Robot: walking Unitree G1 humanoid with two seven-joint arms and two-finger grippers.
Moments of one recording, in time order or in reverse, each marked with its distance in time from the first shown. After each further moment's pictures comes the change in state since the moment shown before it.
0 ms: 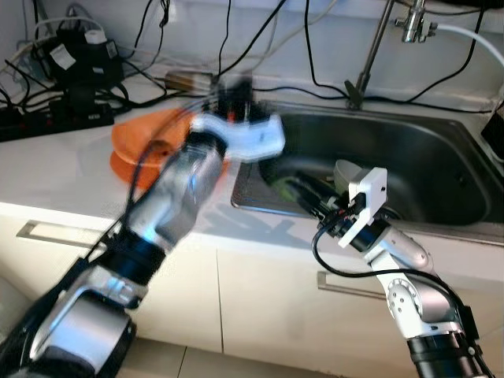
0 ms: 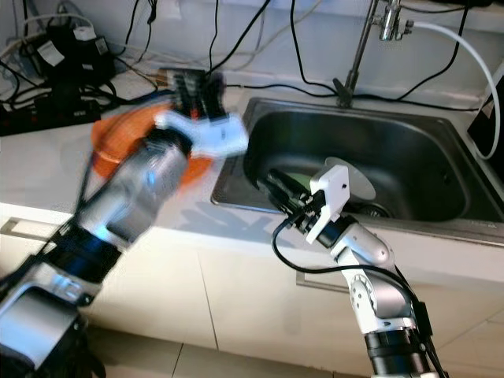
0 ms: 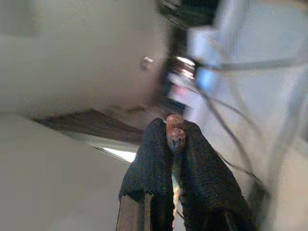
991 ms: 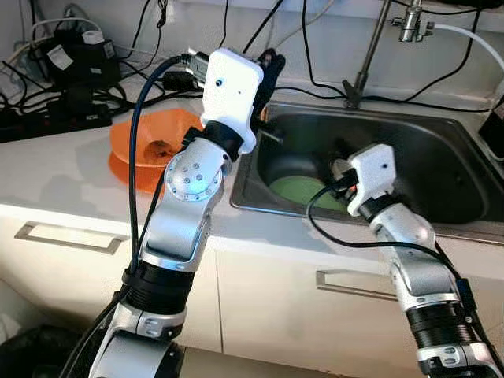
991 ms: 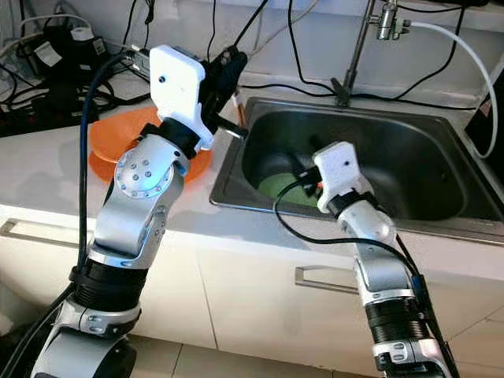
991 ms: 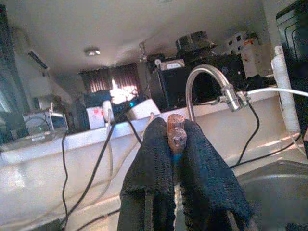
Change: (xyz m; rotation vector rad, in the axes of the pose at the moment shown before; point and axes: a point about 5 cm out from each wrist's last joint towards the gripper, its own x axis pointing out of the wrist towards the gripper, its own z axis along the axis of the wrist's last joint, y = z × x) left arm -0.016 0.012 0.031 -1.154 -0.080 -0.010; right arm 0.013 -0.038 0.015 -0.412 0.058 -0.335
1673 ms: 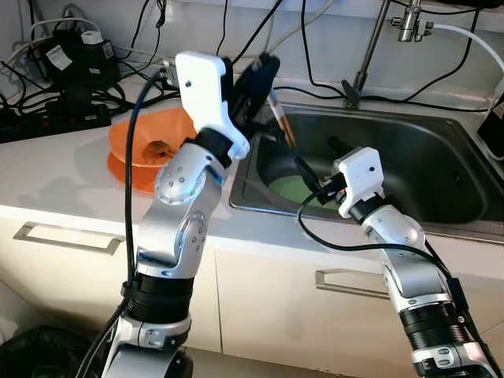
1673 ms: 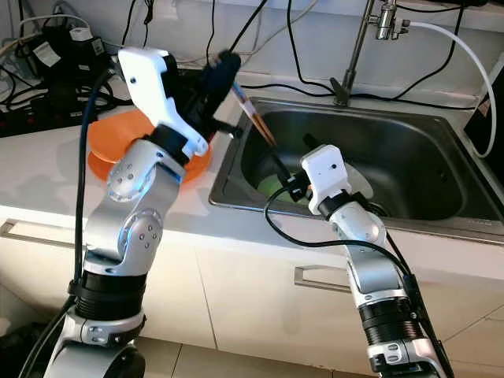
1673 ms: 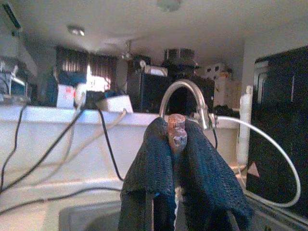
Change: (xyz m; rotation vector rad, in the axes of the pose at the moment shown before) left arm -0.010 0.002 -0.002 -0.340 -0.011 -0.015; right arm 0.004 0.011 0.001 -0.030 -0.006 0.020
